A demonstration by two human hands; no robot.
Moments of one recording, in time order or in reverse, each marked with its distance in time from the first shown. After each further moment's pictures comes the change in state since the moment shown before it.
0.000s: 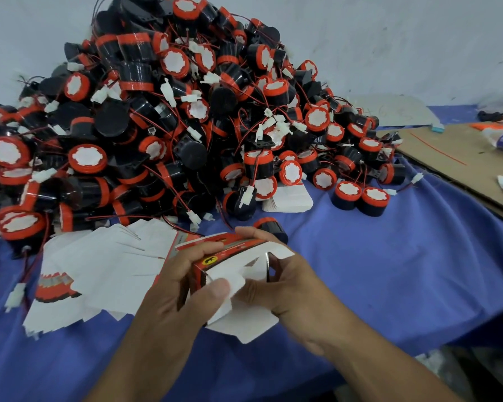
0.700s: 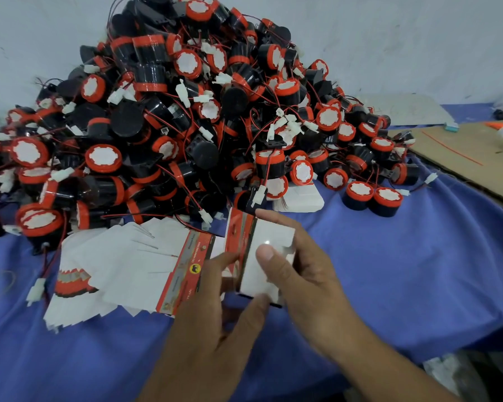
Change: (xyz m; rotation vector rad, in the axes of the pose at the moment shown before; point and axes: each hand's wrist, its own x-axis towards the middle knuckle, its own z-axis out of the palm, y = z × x) left_hand -0.019 0.011 0.025 0.225 -0.007 0.035; right_hand -0.001 -0.003 0.015 -0.025 0.146 -0.258
